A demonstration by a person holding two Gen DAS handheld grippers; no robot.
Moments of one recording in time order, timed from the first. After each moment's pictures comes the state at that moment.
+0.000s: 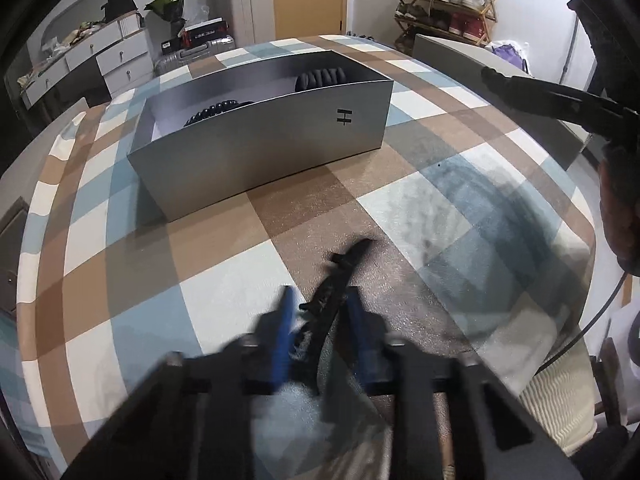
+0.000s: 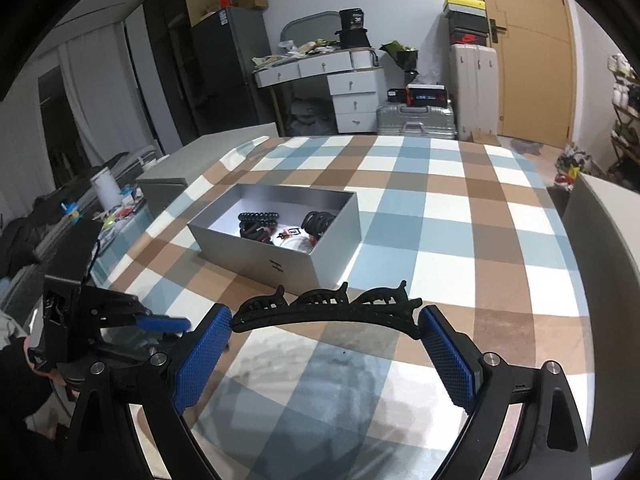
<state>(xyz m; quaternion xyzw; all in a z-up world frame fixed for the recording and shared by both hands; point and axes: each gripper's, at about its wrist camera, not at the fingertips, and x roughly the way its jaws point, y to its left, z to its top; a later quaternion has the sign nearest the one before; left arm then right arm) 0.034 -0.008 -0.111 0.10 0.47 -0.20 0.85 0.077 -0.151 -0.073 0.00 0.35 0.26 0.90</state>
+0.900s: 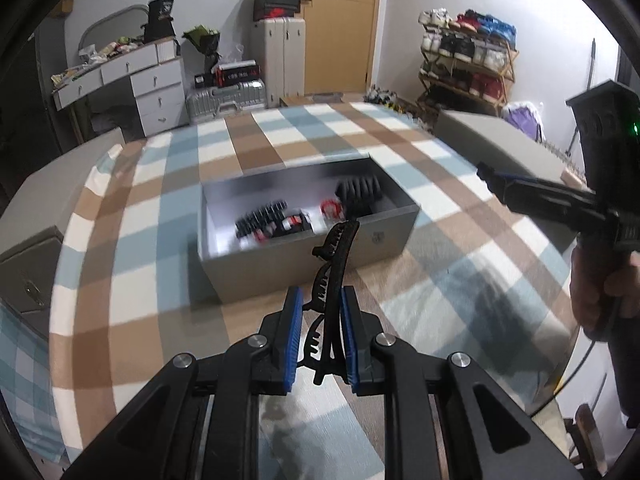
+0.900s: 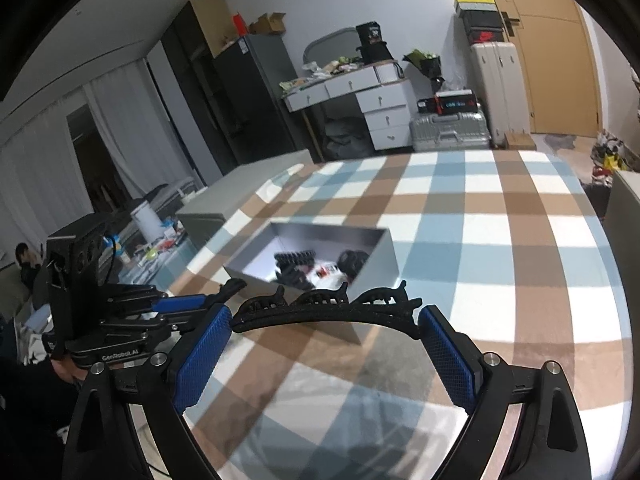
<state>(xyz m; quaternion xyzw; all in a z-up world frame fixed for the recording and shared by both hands) 0.058 0.009 -0.056 0.05 0.39 -0.17 0.90 0.104 -0.153 -0.061 0.07 0.32 0.33 0.89</state>
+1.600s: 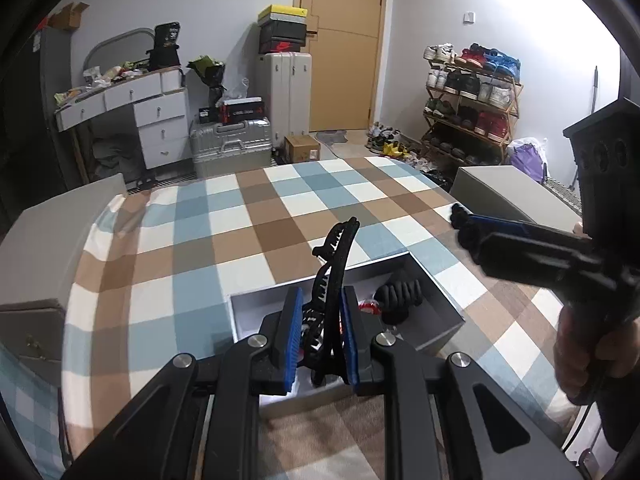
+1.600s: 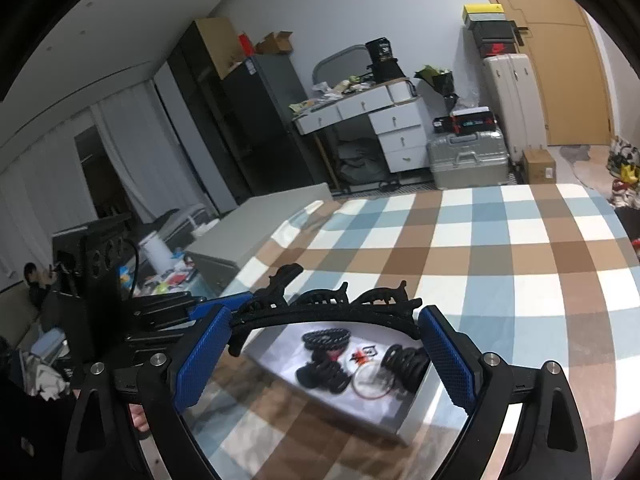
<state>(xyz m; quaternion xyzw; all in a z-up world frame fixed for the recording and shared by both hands) 0.127 0.025 -0.035 0.03 0.34 -0.18 0.92 0.163 -0.096 -0.037 0.10 0.29 0.34 0.89</state>
